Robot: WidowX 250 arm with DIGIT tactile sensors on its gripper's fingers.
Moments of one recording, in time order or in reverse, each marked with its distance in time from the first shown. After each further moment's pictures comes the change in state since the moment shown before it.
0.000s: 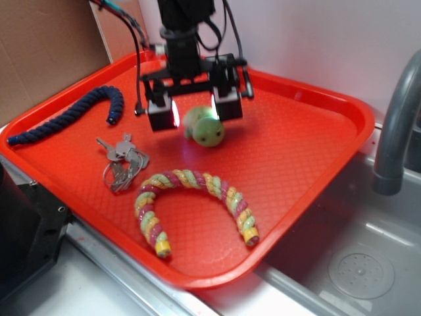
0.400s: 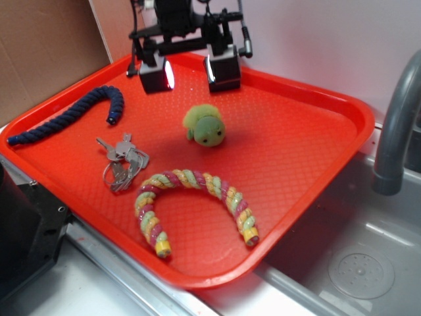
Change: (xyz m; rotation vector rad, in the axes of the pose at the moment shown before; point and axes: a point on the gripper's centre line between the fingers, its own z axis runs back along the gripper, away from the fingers) arm 0.007 0.001 0.051 -0.077 -0.062 0.043
